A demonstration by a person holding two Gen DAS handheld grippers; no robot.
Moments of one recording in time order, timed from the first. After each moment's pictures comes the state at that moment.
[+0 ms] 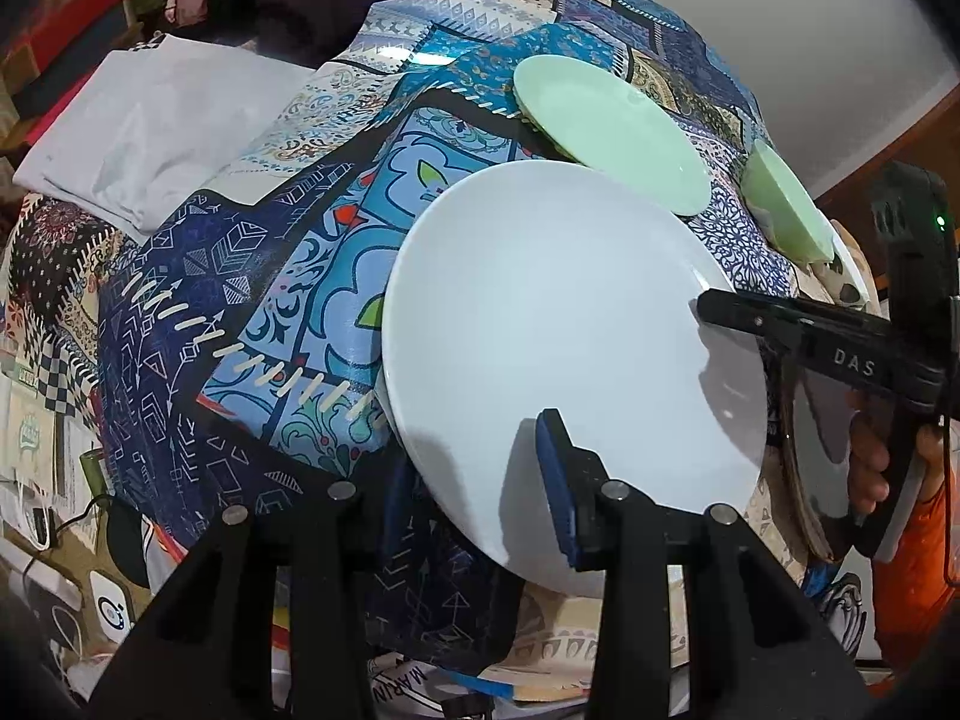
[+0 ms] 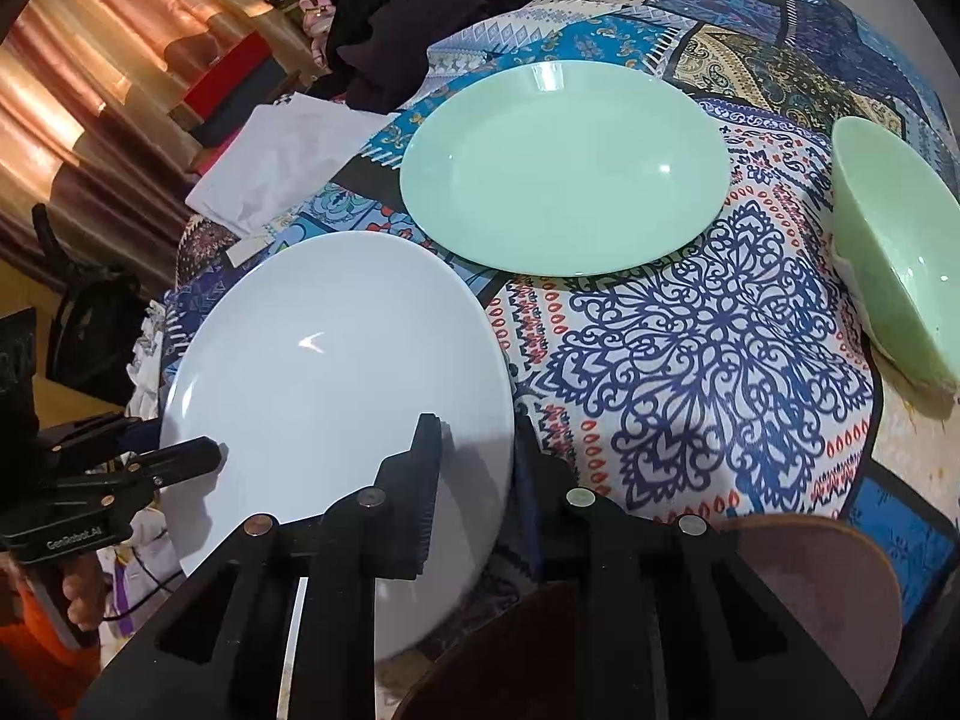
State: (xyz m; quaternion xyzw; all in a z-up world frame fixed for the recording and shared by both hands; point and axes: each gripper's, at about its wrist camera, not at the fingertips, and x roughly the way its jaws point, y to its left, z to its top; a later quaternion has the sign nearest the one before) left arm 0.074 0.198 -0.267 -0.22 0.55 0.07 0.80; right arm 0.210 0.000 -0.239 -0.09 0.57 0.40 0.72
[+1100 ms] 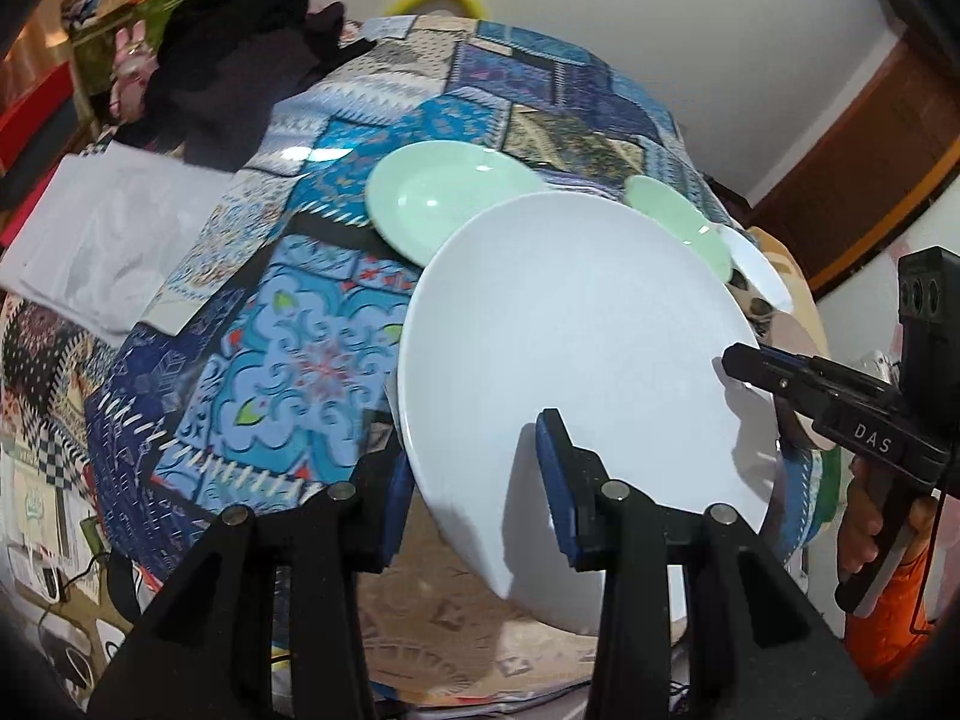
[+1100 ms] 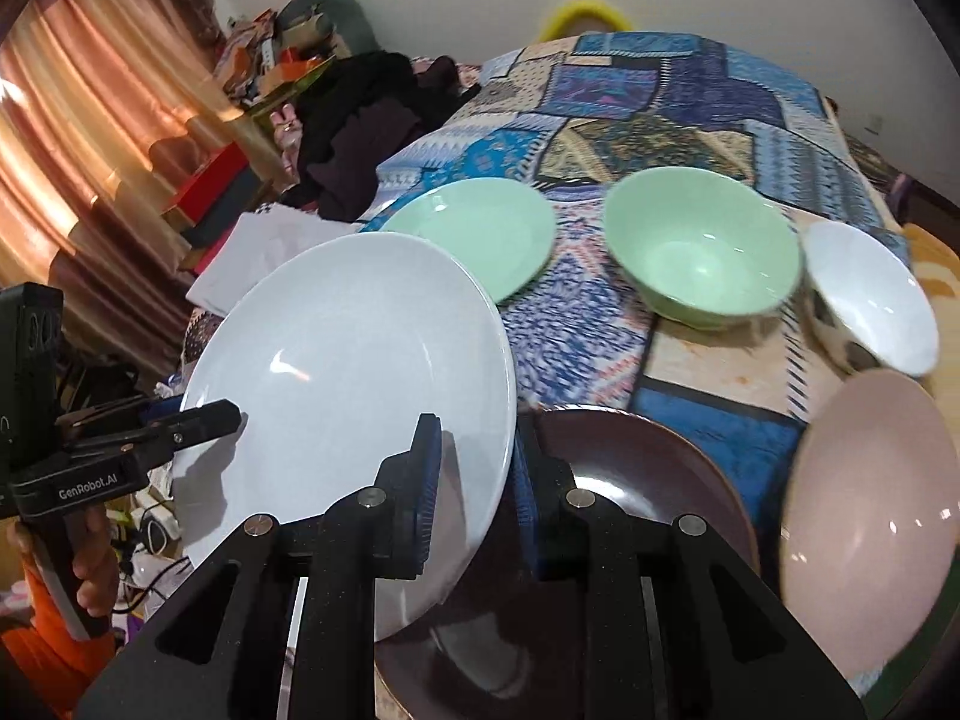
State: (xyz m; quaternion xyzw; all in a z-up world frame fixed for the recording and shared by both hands) left arm 0.104 0.132 -0.192 -0.18 0.49 0.02 0.85; right arm 0.191 -0.109 -0.169 -0.02 0.50 0.34 0.80
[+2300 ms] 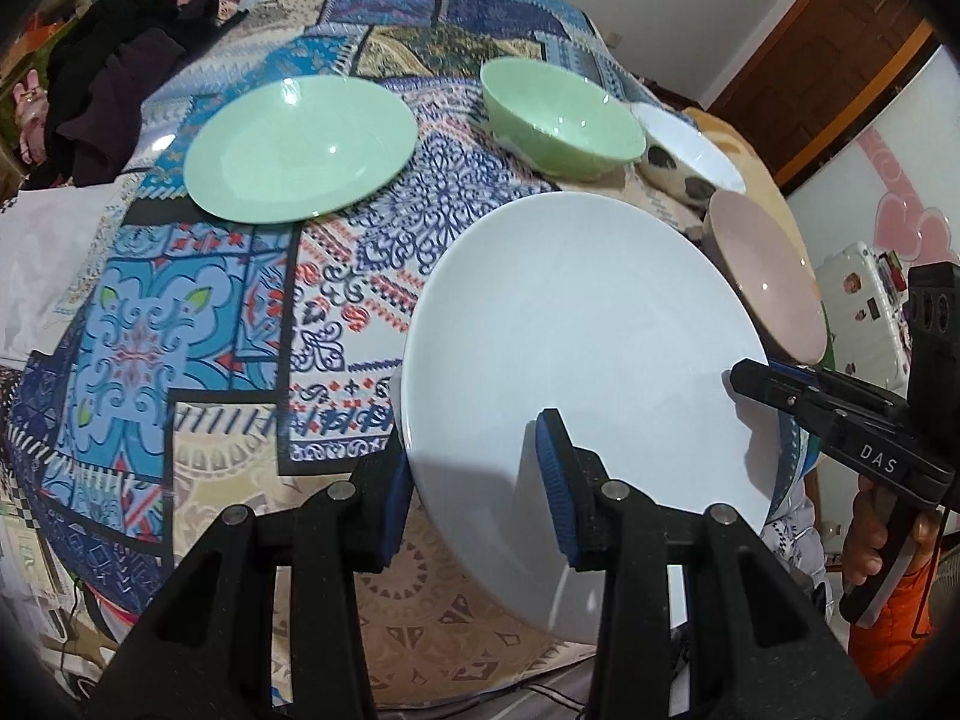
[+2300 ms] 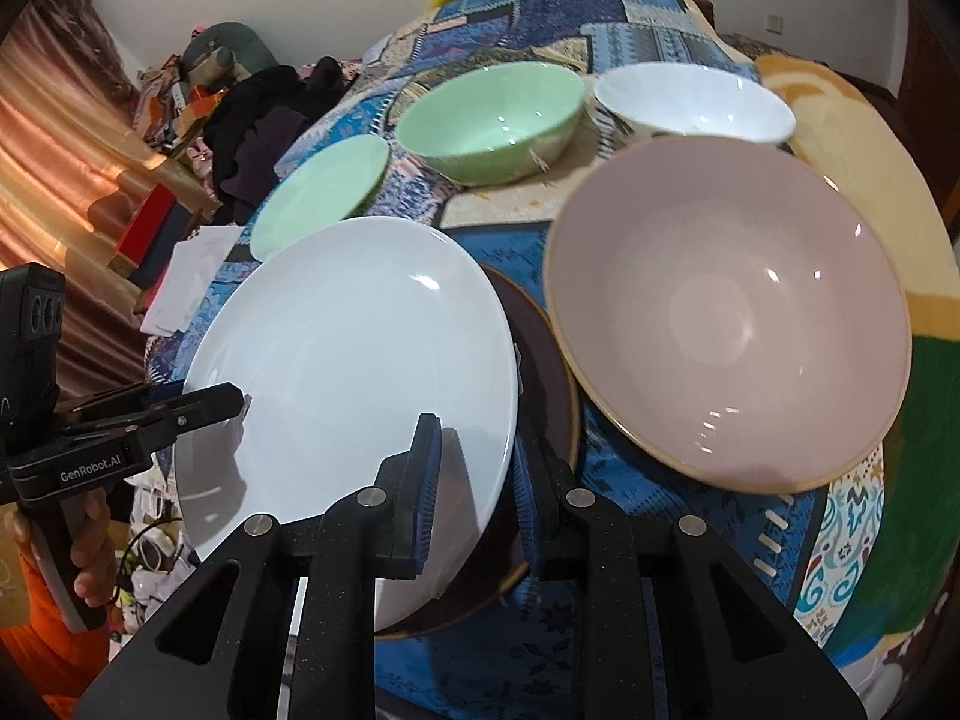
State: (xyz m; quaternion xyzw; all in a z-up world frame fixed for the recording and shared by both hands) left arm 0.136 0.025 -0.227 -0.12 0.56 -0.05 0.82; right arm 0.171 -0.207 -0.211 0.05 0.55 0.26 0.79
